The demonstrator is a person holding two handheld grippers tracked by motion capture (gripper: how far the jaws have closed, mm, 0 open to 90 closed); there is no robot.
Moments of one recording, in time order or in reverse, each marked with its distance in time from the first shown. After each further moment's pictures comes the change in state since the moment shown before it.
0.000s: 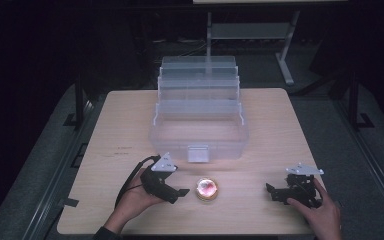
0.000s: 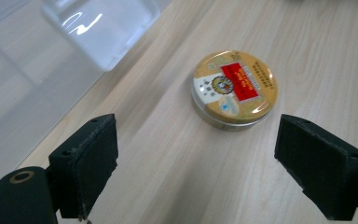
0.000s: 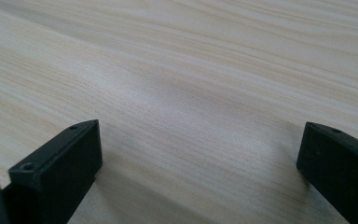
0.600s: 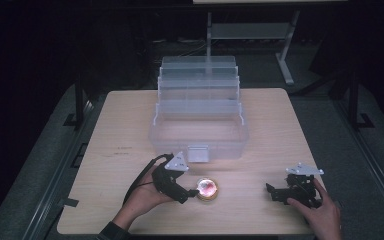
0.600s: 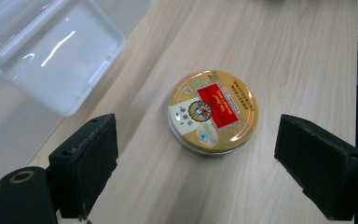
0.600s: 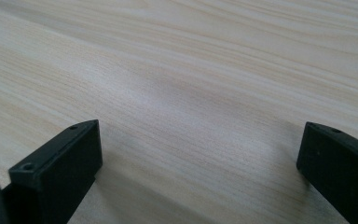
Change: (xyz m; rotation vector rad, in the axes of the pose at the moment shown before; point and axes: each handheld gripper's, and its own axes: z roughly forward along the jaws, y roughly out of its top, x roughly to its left) left arm -0.009 0.023 0.016 0.028 -0.053 0.059; right arm 0.000 0.000 0.000 0.000 0.000 0.000
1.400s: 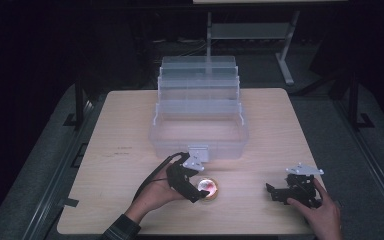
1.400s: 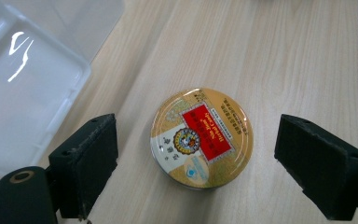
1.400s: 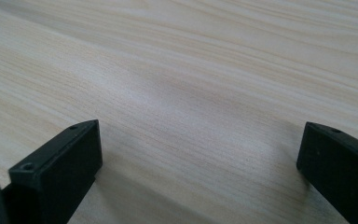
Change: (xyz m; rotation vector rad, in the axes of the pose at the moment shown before) left arm -0.003 0.024 0.026 0.084 -0.042 0.077; right arm 0.000 0.000 0.000 0.000 0.000 0.000
